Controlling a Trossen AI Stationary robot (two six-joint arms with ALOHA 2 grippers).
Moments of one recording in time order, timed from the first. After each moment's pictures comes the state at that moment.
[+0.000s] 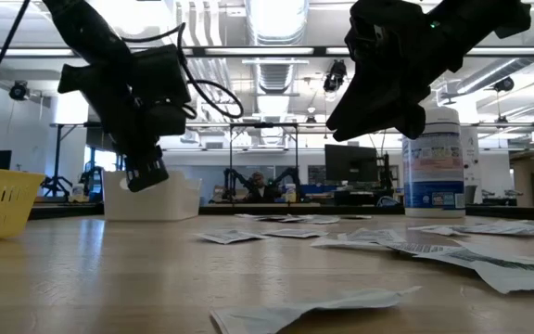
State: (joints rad) left arm 0.08 1.48 0.70 -0.45 -1.01 -0.20; right arm 0.27 1.49 0.78 -0.02 0.37 0.75
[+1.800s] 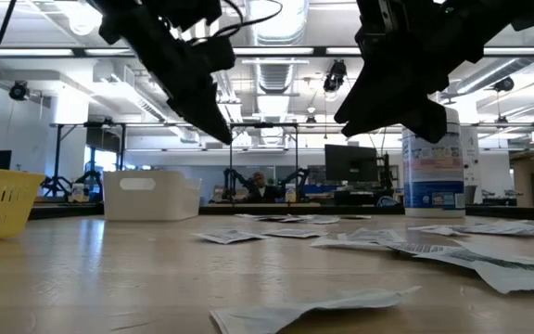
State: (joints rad) left arm 0.05 1.44 0.94 -0.29 -0.18 -0.04; right arm 0.34 1.49 0.78 -0.02 0.39 0.97
